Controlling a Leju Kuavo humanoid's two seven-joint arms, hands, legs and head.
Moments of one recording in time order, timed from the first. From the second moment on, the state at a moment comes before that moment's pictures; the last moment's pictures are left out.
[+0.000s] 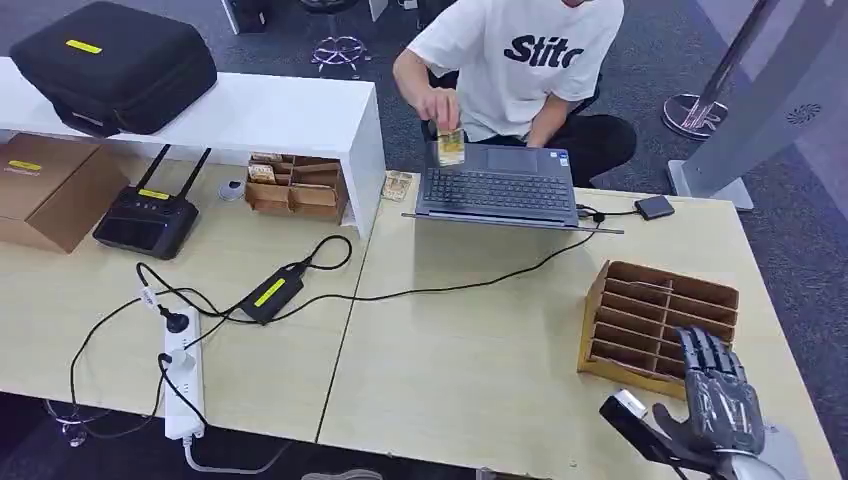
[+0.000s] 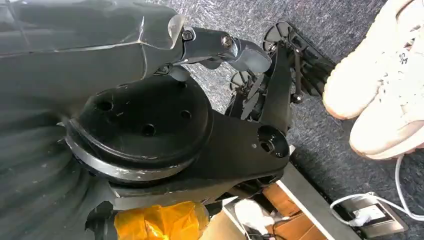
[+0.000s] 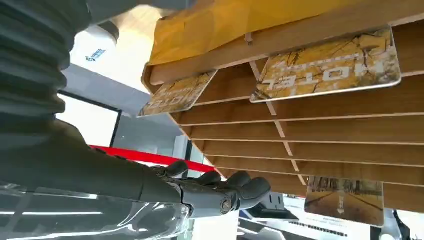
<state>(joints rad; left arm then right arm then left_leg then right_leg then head) -0.04 -0.04 -0.70 -0.13 1.57 0.17 0.04 0.14 -0.11 -0.29 -1.55 1.28 -0.14 -0.18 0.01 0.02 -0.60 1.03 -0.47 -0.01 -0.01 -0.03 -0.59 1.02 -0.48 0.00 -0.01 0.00</state>
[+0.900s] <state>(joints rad) -0.04 -0.04 -0.70 -0.13 1.57 0.17 0.04 0.11 -0.10 -0.31 -1.52 1.30 -0.16 -0.18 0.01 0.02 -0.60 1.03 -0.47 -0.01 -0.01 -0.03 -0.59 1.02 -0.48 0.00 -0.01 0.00</state>
